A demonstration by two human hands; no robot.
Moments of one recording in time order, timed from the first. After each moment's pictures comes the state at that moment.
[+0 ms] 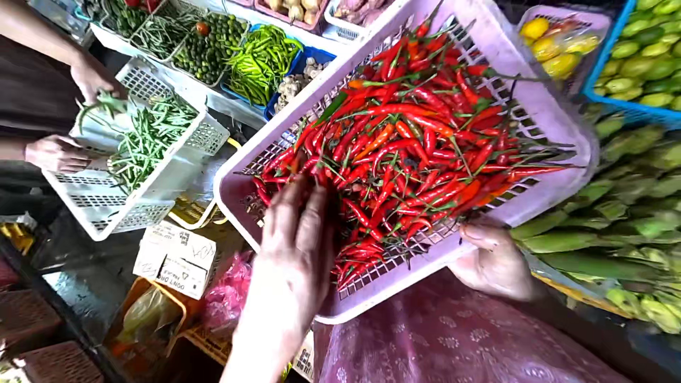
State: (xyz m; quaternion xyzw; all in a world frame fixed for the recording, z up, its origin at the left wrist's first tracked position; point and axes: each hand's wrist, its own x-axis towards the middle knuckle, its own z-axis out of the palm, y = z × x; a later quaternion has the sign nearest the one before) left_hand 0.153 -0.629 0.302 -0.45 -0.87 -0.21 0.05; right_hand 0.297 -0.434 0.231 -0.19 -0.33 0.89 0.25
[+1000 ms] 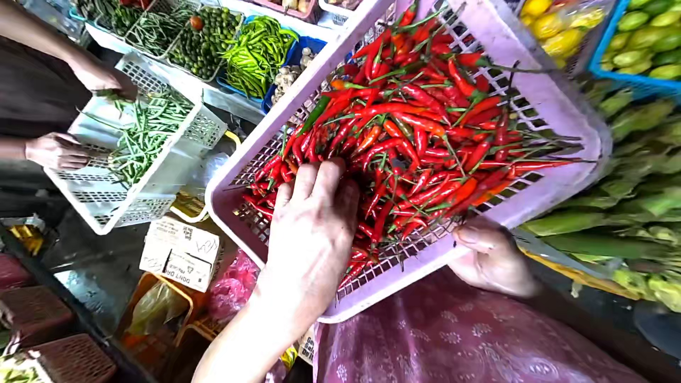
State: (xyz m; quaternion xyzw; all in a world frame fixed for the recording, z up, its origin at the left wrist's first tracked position) left_hand 0.158 -0.597 0.314 -0.54 -0.83 -0.08 0.09; right_hand 0.319 -0.448 0.220 -0.12 -0.36 0.90 0.23
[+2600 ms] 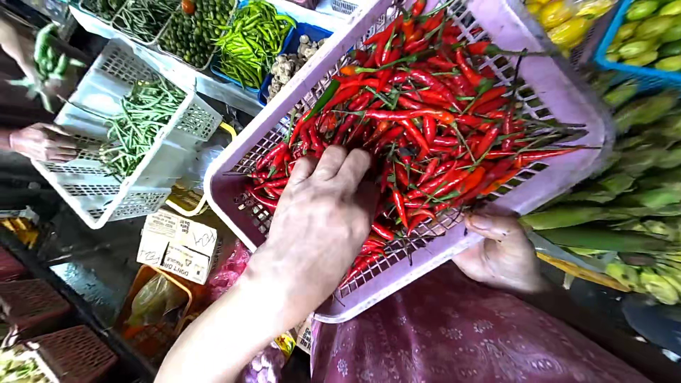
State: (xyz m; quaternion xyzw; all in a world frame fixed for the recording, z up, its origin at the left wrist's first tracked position) left_hand 0.147 -0.588 0.328 -0.63 -0.77 -0.07 0.06; right_hand 0.316 -0.447 0.227 -0.20 -0.32 0.89 0.25
